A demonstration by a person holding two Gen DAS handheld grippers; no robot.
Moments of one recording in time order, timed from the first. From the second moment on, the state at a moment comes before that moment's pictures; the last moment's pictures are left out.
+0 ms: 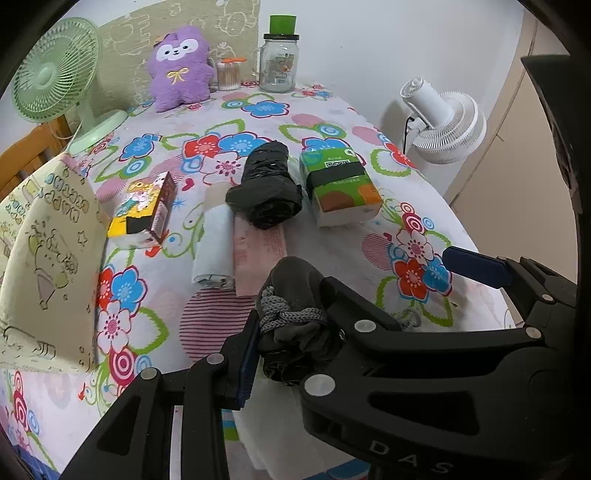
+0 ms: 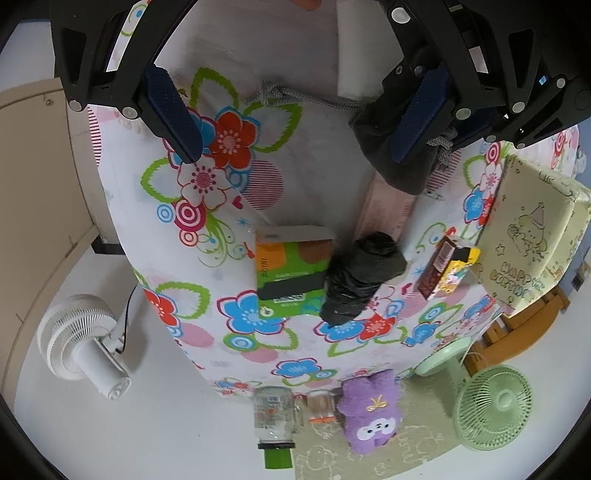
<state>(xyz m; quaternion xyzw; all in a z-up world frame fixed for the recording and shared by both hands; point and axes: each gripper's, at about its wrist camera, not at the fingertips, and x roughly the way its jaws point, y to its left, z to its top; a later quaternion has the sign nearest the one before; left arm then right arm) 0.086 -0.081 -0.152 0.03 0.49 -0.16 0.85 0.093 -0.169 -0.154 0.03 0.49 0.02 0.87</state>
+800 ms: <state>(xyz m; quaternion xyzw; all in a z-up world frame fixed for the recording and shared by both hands) 0.052 -0.028 -0.149 0.02 0.50 -0.13 0.86 0.067 -0.117 -0.156 0.03 0.50 0.06 0.86</state>
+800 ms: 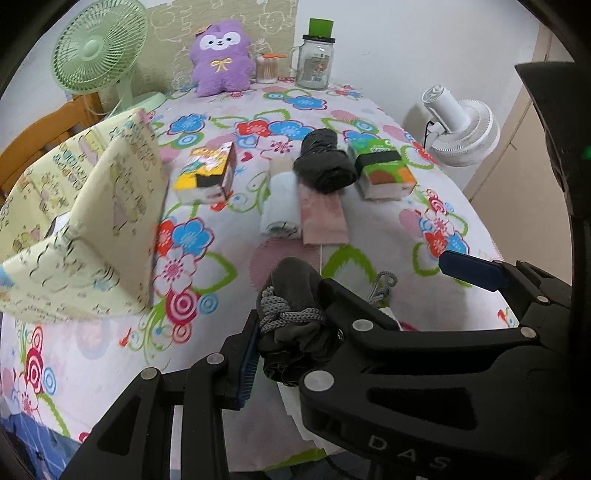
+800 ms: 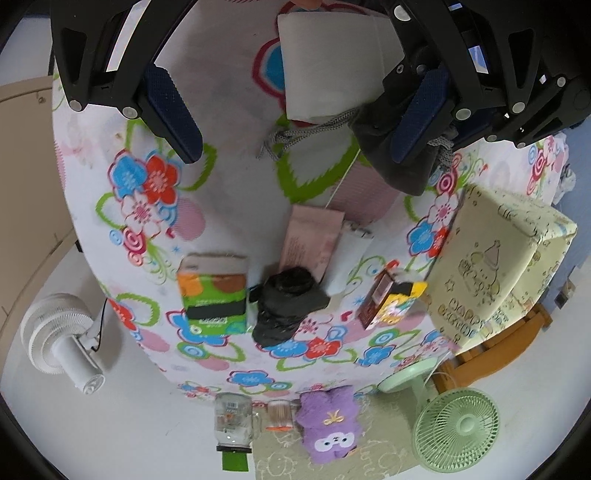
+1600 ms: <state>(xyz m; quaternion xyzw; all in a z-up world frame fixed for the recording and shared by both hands) 0.079 0.015 -0.141 -0.01 0.48 -0.09 0.87 0.107 -0.075 -0.147 0.00 0.48 0.08 0.87</state>
